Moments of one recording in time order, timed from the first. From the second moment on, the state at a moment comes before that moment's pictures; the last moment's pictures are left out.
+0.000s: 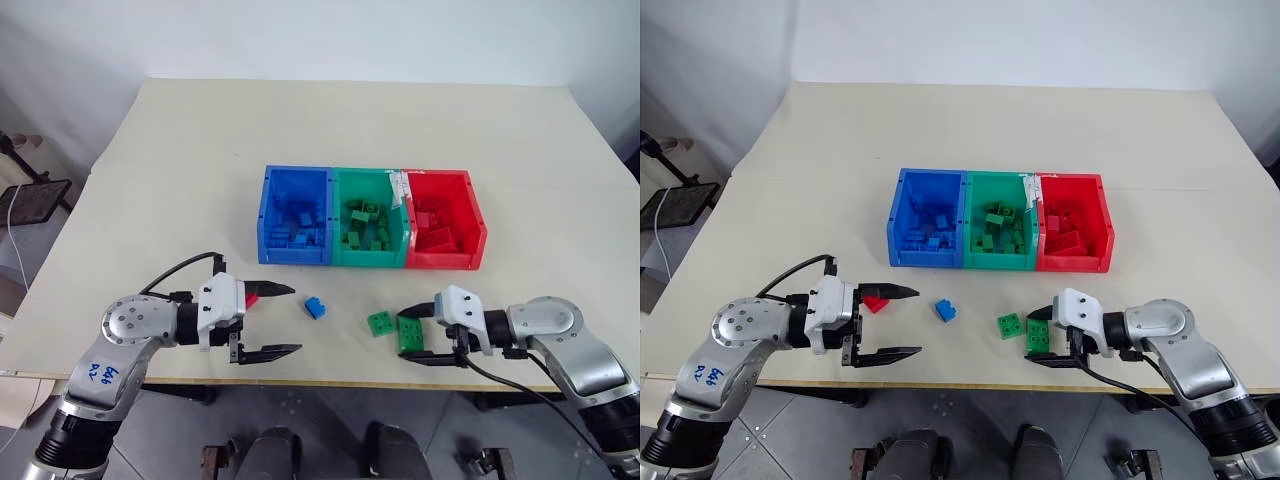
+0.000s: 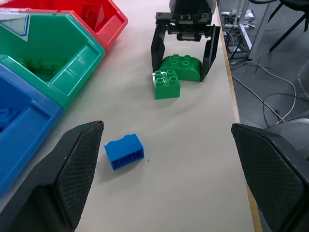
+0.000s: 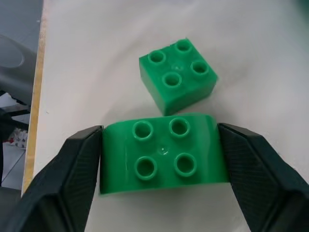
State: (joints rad) left arm -0.17 0.69 -0.01 -0.34 -0.41 0.23 -1.07; right arm -0.19 -0.82 0.13 -0.11 0.27 0.19 1.21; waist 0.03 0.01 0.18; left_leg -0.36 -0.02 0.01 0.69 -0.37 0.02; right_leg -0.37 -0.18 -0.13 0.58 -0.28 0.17
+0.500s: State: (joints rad) left arm -0.16 0.68 0.07 -0.33 -0.44 0.24 -1.03; right arm -0.54 -0.71 0.00 -0.18 0.54 0.65 1.02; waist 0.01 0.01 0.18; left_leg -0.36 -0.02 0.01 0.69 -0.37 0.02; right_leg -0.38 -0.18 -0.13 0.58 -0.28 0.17
